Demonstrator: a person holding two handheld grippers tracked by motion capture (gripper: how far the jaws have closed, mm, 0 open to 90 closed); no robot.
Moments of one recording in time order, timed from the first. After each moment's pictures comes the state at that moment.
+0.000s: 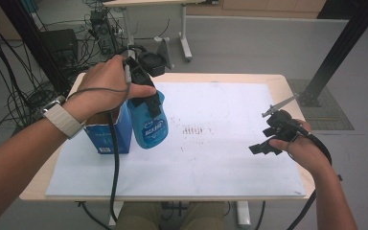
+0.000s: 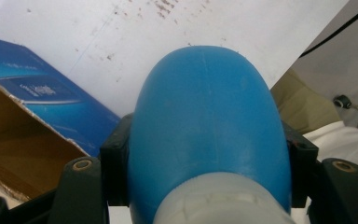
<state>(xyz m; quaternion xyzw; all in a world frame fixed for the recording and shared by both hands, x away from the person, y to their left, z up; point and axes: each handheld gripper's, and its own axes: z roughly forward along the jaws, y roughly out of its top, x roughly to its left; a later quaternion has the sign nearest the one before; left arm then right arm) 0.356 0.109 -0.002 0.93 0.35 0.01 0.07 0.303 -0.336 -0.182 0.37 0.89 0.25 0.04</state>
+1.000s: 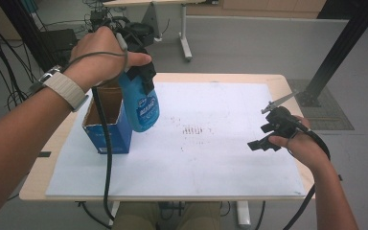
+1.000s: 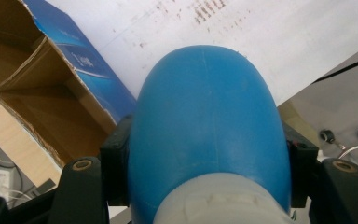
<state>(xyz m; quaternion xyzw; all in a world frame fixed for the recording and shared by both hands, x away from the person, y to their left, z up) 0.379 0.120 0.039 0.88 0.46 0.01 0.06 0.311 -0.338 -0.180 0.35 0.90 0.27 0.04</state>
